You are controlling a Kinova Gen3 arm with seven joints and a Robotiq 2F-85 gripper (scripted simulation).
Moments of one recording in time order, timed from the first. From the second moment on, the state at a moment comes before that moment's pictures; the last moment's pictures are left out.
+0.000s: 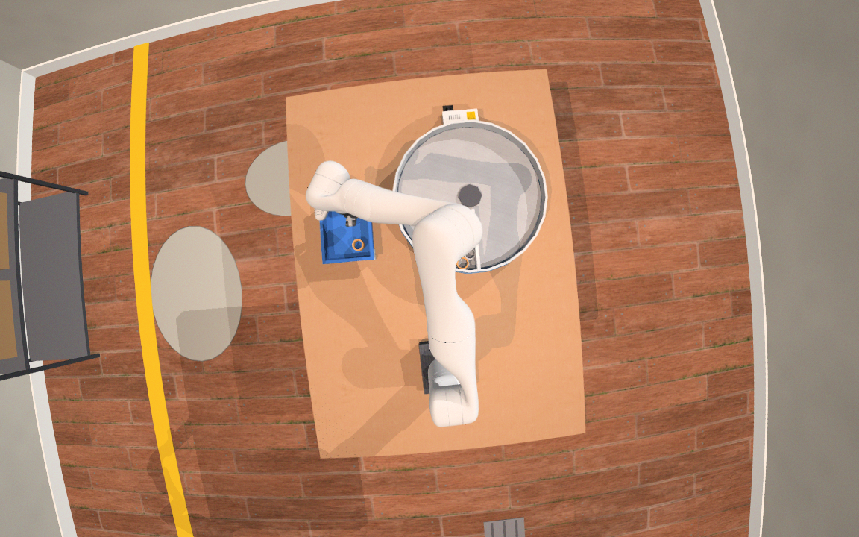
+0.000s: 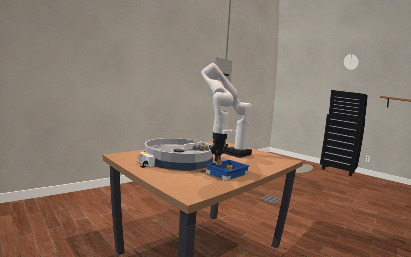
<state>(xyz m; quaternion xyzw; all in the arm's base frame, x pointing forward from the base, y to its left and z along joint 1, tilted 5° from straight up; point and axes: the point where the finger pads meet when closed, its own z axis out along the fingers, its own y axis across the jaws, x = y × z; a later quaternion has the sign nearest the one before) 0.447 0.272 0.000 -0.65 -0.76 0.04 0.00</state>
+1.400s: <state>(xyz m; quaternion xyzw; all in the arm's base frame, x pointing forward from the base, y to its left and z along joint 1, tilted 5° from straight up) 0.446 0.271 -0.018 -0.65 -0.76 0.04 0.00</state>
